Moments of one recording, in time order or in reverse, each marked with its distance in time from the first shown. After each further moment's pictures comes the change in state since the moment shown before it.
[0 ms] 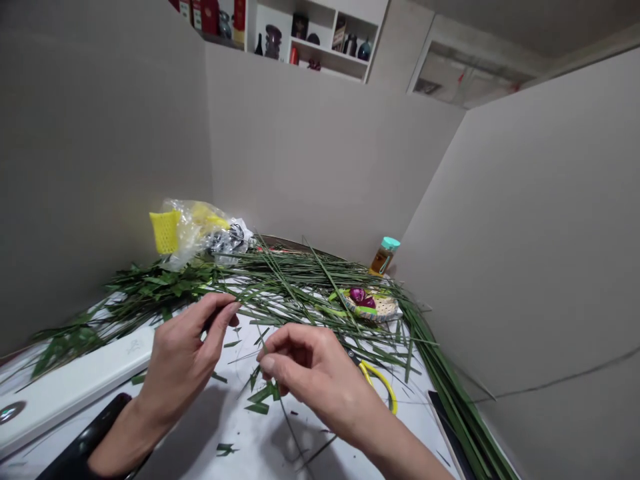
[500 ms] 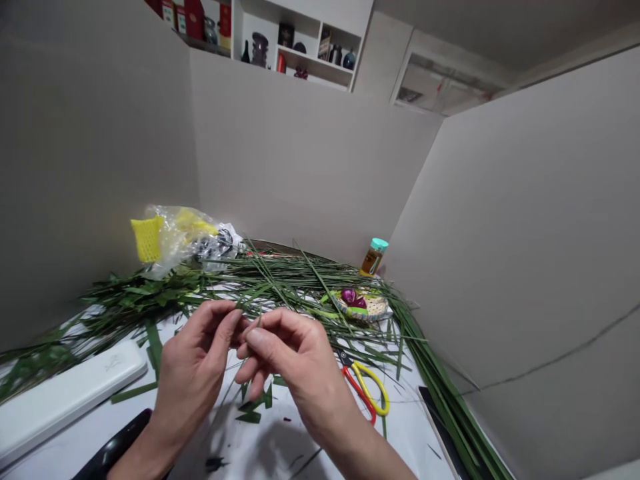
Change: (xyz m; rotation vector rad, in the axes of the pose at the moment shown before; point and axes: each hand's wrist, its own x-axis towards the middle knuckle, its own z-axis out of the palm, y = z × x) left_hand -0.008 0.019 0.022 -0.251 0.021 -0.237; right_hand 0.013 0.005 0.018 0.487 0.077 -0.182
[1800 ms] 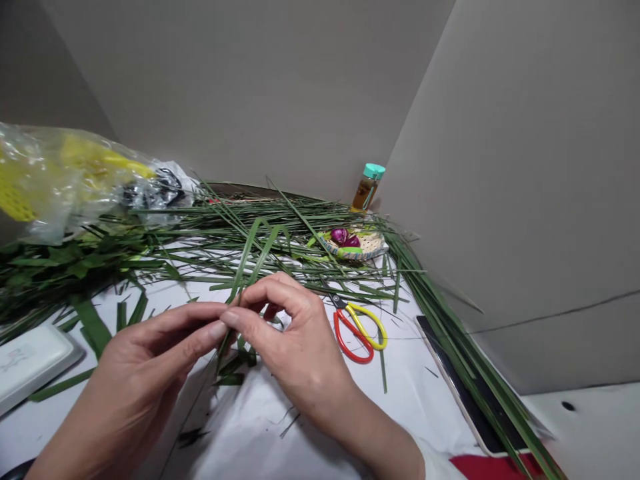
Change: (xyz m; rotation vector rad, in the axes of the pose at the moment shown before) left_hand -0.016 -0.023 0.014 -0.364 -0.403 -0.536; right_hand -0.004 0.030 -0.042 -0.554 0.298 -0.178
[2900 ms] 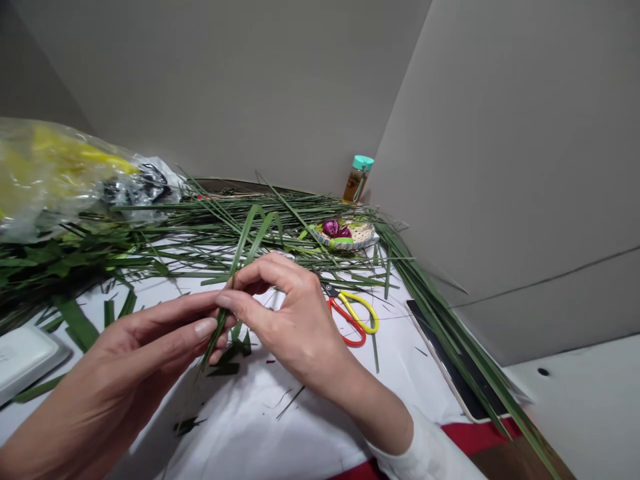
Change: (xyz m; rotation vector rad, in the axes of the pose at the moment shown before) left_hand -0.005 0.008 -0.003 -0.130 -0.138 -0.148; right_hand 0.003 0.001 -0.006 -0.103 0.010 -0.115
